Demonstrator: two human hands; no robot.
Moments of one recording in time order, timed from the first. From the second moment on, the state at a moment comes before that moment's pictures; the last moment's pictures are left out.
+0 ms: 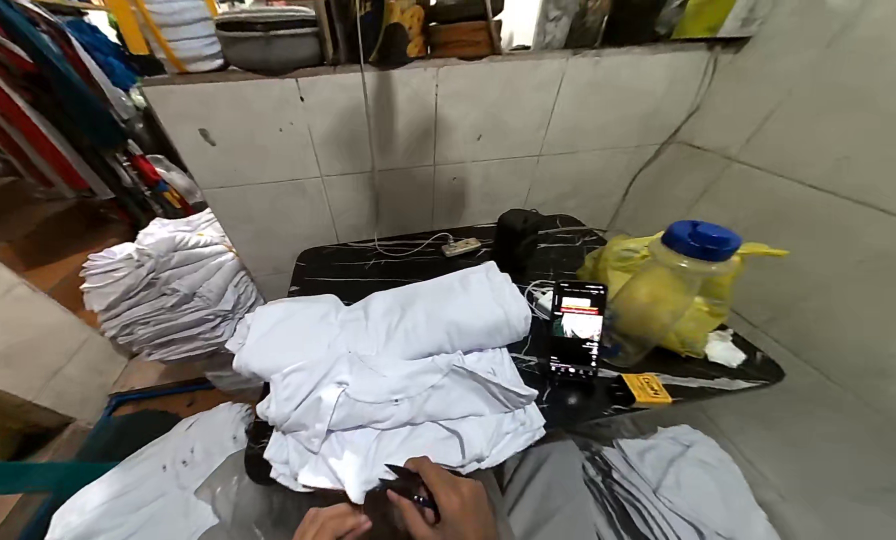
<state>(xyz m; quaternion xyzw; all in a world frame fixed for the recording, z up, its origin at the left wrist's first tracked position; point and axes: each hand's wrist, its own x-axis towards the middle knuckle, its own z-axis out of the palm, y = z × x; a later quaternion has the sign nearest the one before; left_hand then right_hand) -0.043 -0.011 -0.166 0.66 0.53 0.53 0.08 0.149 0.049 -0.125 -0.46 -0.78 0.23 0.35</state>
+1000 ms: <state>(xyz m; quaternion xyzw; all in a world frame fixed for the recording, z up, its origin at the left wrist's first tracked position) -0.038 0.029 -0.113 0.53 0.56 0.59 0.21 0.236 0.089 -0.105 -0.51 -0.74 0.23 0.37</state>
